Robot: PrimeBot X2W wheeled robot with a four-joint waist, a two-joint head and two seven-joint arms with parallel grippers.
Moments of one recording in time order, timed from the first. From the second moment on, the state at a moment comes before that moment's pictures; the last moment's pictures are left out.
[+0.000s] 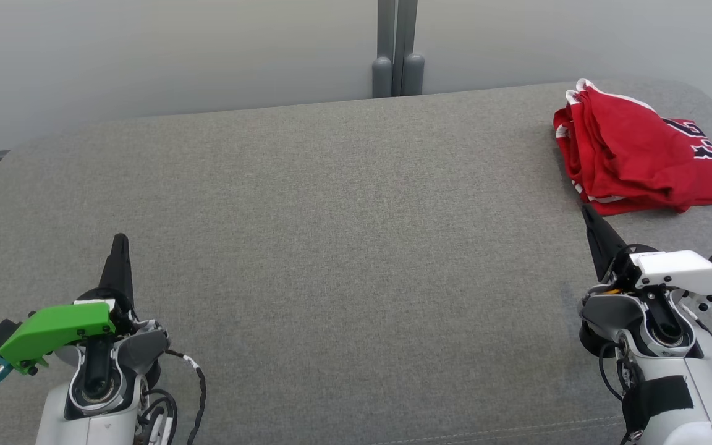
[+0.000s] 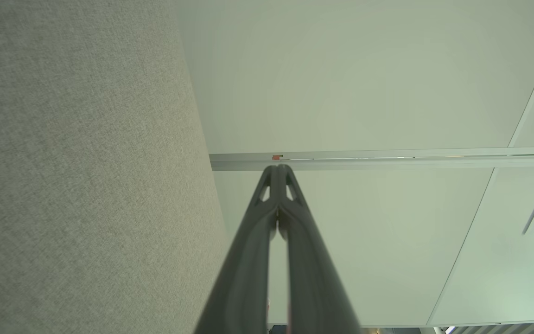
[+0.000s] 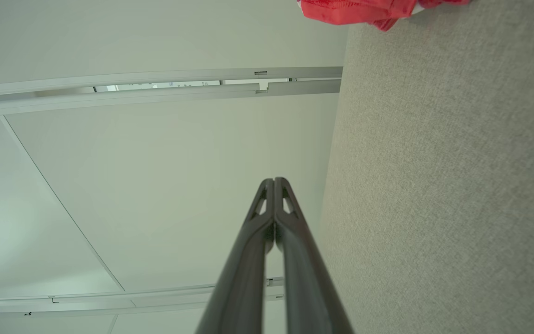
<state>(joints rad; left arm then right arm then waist) -0.34 0.05 0.12 0.47 -1.58 -0.13 0.04 -0.42 -0.05 -0.16 0.56 1.56 0.13 0.18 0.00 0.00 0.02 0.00</state>
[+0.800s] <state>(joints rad) -0.34 0.05 0.12 0.47 -1.58 -0.13 0.04 -0.42 -0.05 -0.16 0.56 1.56 0.13 0.18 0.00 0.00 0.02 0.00</state>
